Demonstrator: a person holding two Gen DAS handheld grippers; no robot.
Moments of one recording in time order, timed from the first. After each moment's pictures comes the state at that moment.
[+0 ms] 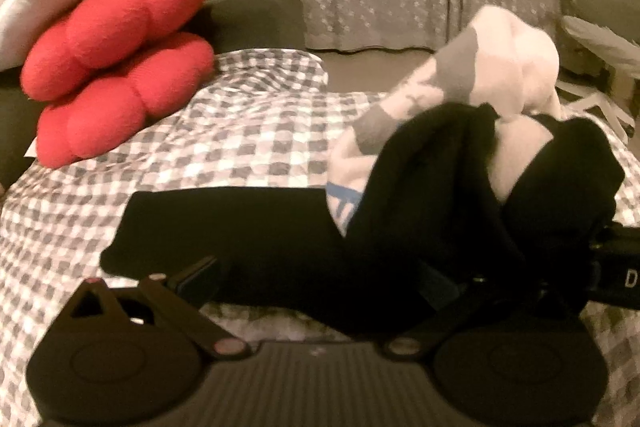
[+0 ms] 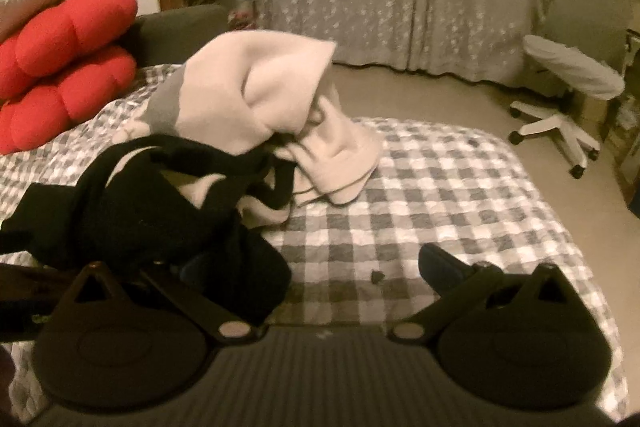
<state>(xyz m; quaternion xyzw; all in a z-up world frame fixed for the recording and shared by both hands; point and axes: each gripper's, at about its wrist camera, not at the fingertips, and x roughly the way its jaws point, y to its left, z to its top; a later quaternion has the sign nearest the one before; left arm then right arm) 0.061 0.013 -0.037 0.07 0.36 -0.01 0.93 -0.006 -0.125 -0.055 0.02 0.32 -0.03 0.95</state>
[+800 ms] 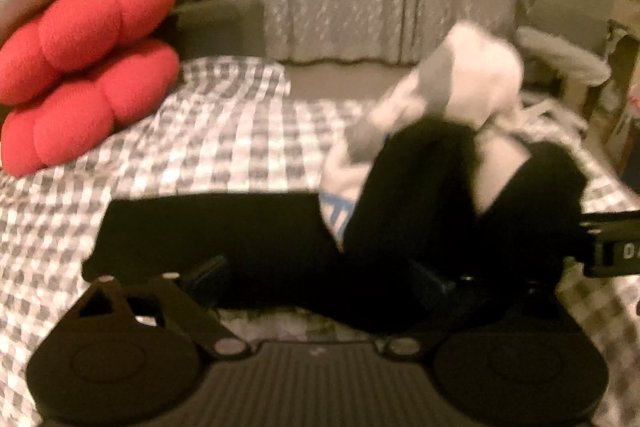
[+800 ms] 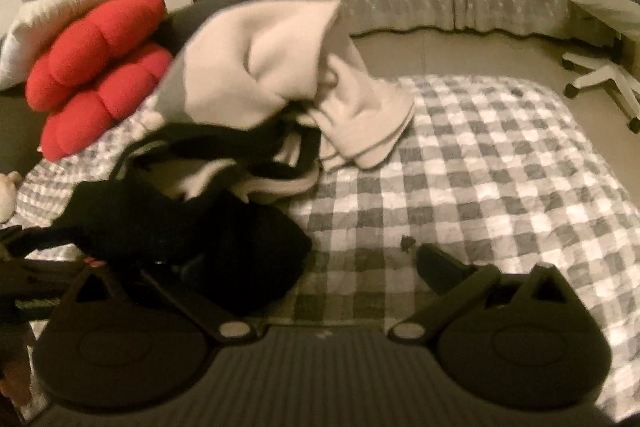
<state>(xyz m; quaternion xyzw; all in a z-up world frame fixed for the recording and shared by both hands) 0.039 0.042 -0.021 0.04 0.33 -0.10 0.94 -0.015 -0.155 -0.057 0.10 0.35 0.06 0.93</state>
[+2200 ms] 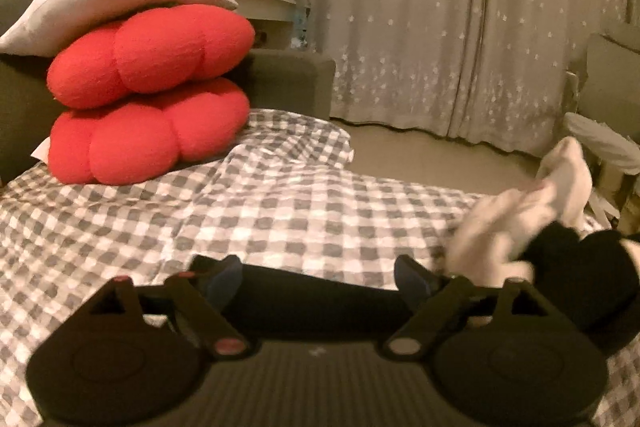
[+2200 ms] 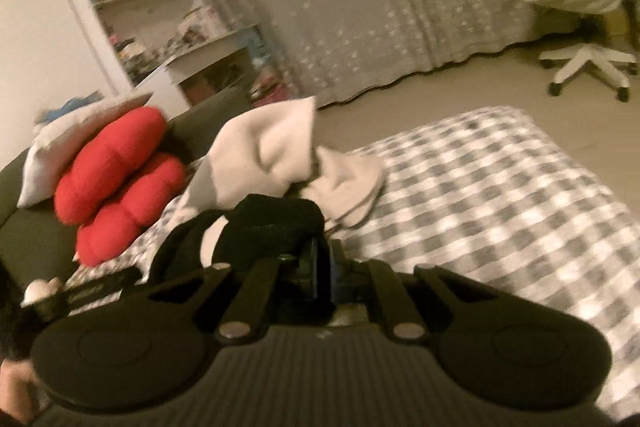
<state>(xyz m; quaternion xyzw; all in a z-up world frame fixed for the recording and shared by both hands) 0.058 0.080 -0.015 -0.03 0.26 -0.02 0.96 -0.051 -0.197 -0.034 0.23 0.24 0.02 0.94</state>
